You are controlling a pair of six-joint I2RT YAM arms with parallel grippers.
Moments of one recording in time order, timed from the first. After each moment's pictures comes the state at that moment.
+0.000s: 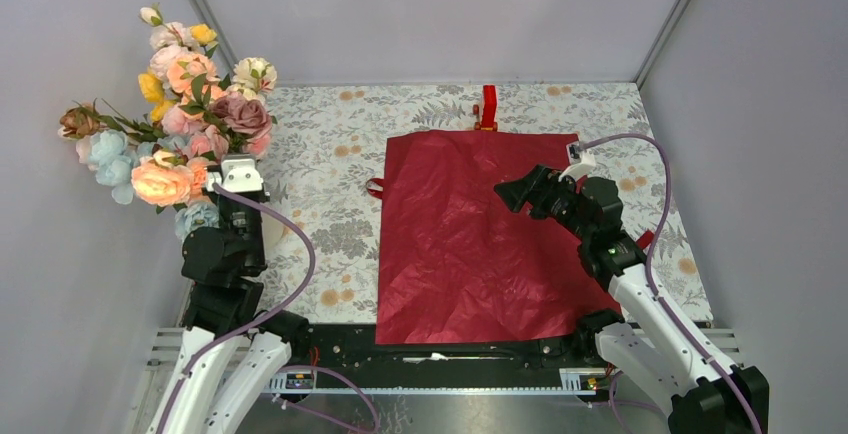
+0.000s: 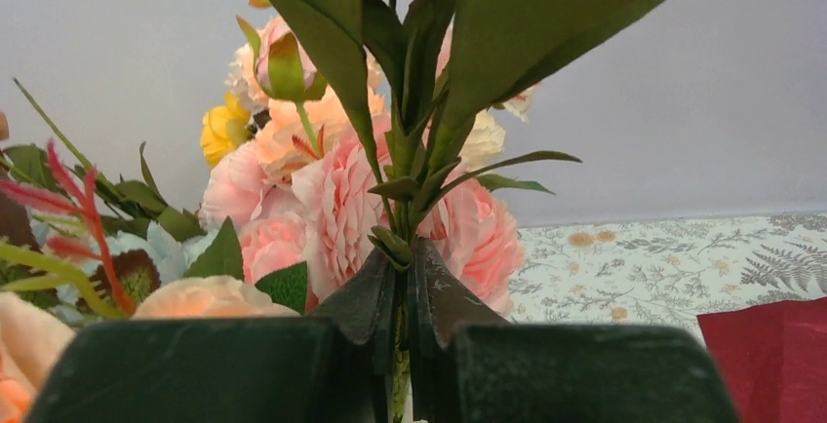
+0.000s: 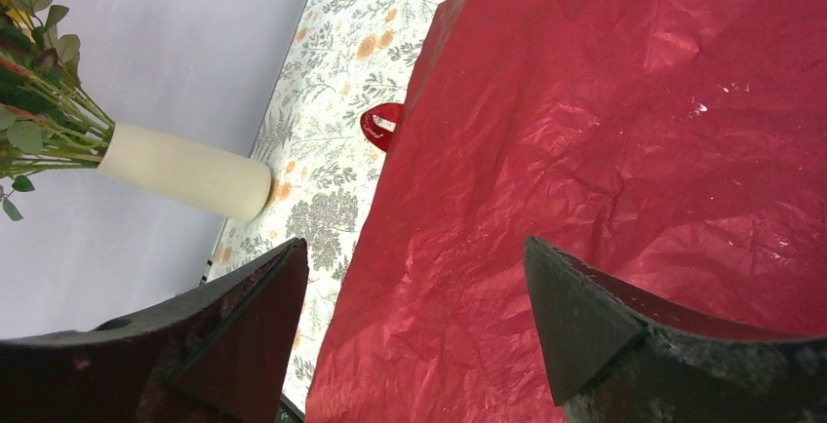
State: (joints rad) left arm -0.33 0.45 0.75 0.07 -0.46 0.45; right arm 0.32 0.82 0.54 0.04 -0.28 0.66
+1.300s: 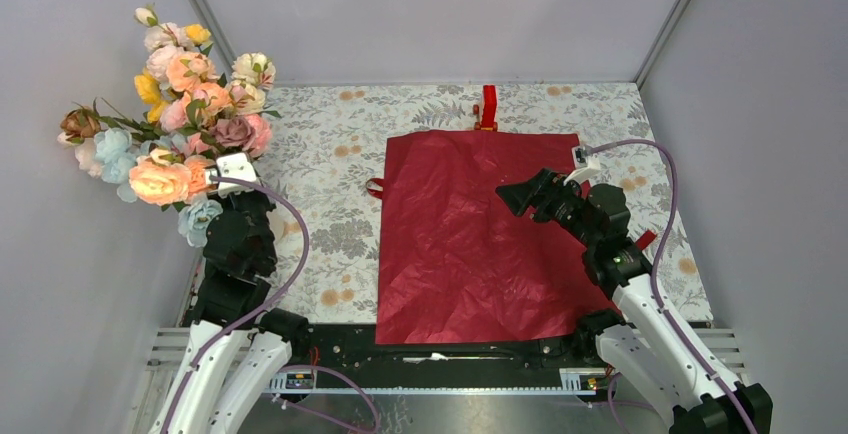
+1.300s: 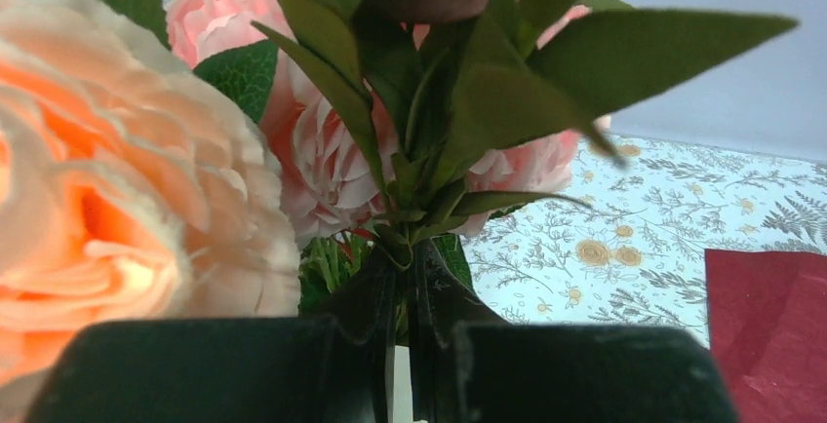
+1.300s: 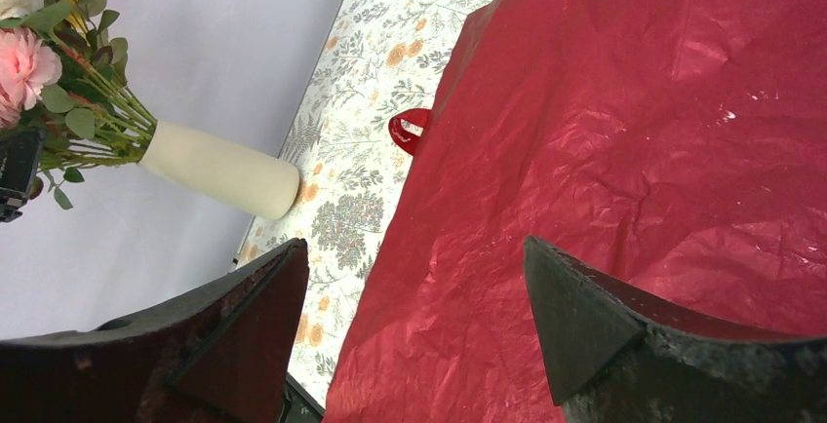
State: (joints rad) left arm -0.30 0.46 0.70 -0.14 -0.66 0.17; right arm 0.31 0.74 0.52 0.05 -0.31 0.69
